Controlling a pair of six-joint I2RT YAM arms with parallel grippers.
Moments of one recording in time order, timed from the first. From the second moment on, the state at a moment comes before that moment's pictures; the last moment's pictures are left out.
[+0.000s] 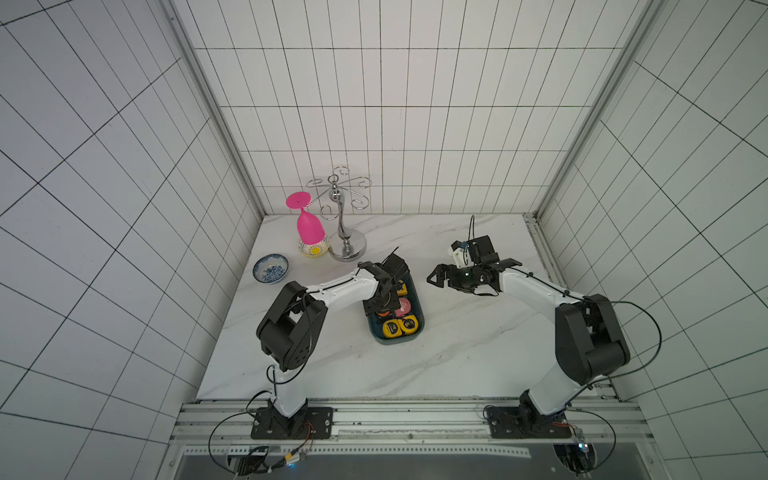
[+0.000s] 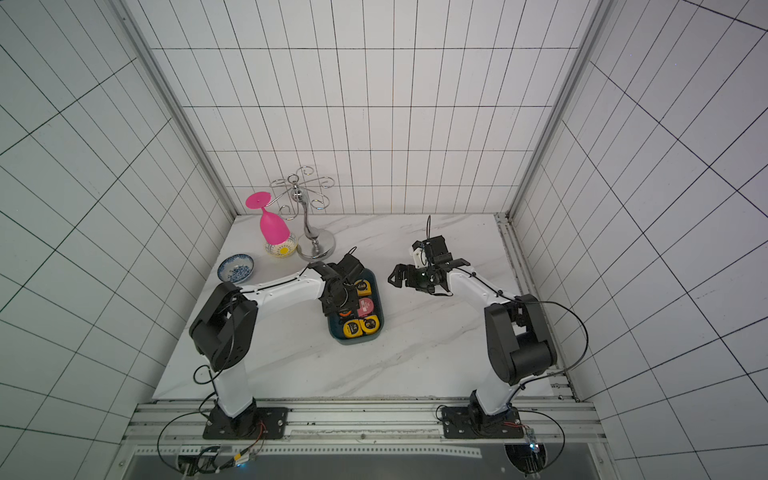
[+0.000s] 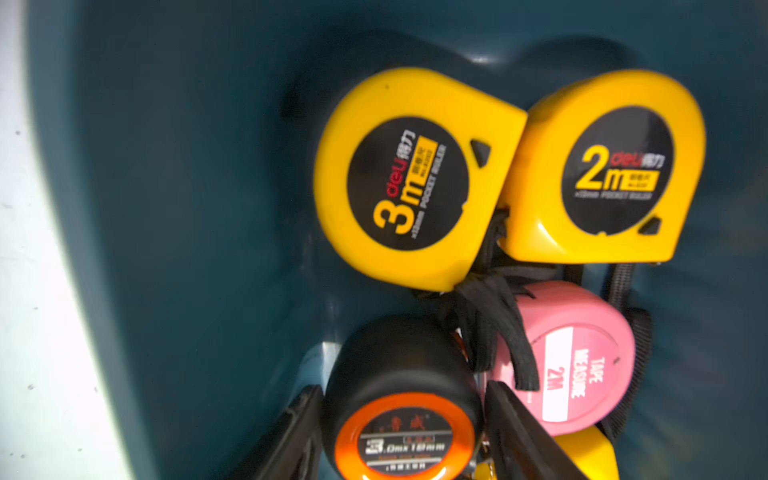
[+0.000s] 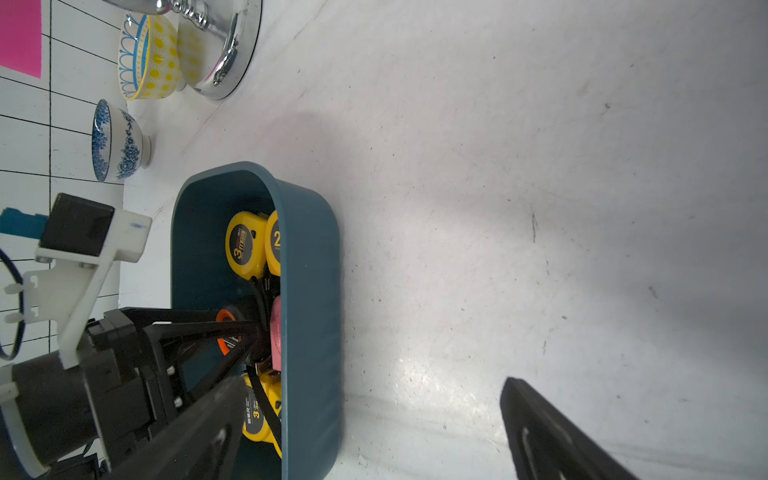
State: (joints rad) left arm -0.68 1.87 1.30 -0.80 -0.07 -0.89; right arm 0.42 1.66 1.09 -0.39 -0.47 0.37
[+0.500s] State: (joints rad) left arm -0.67 1.91 1.30 -0.80 -0.08 -0.86; right arm 0.42 1.68 1.09 -0.39 -0.47 0.38
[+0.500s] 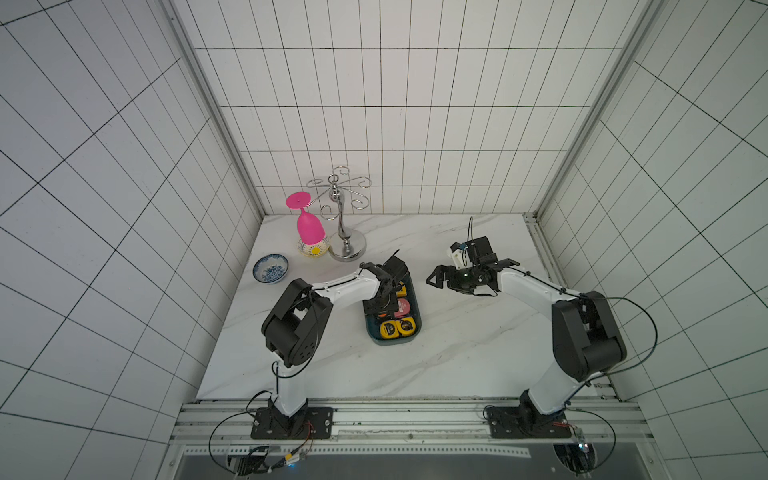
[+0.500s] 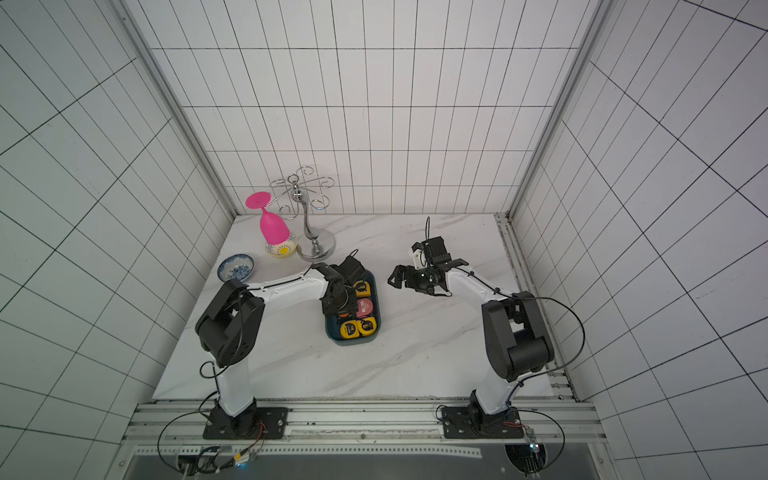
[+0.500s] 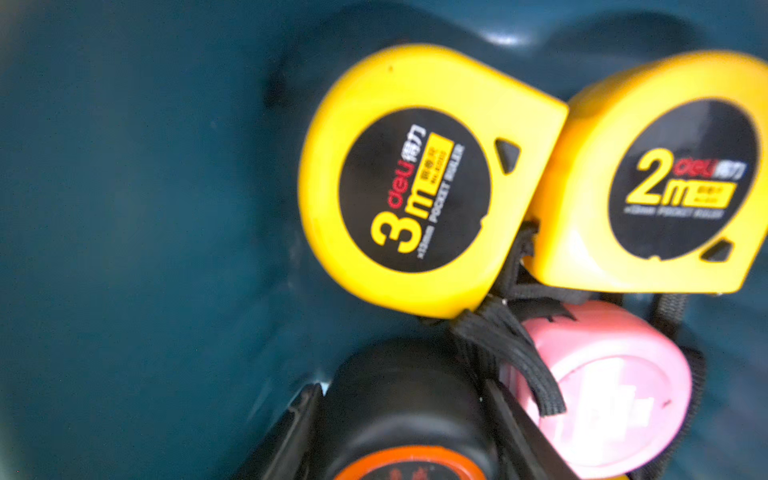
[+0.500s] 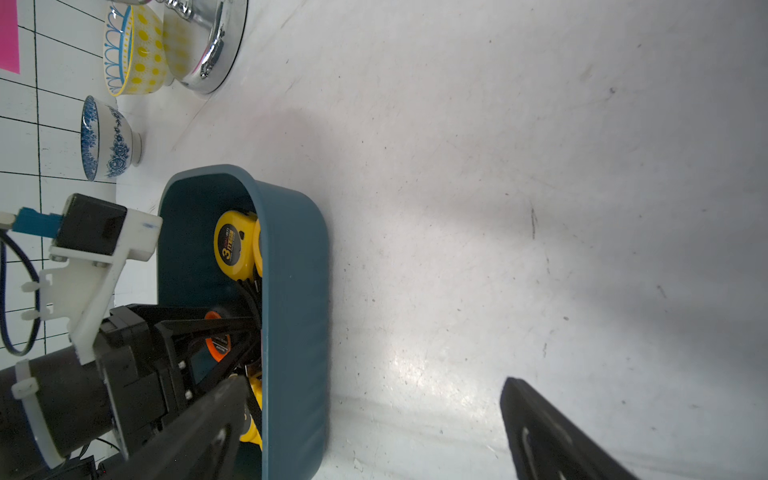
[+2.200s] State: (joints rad) left arm -0.68 1.70 1.71 -0.88 -0.01 -1.05; right arm 0.44 1.31 0.86 -0.13 -0.49 0.46
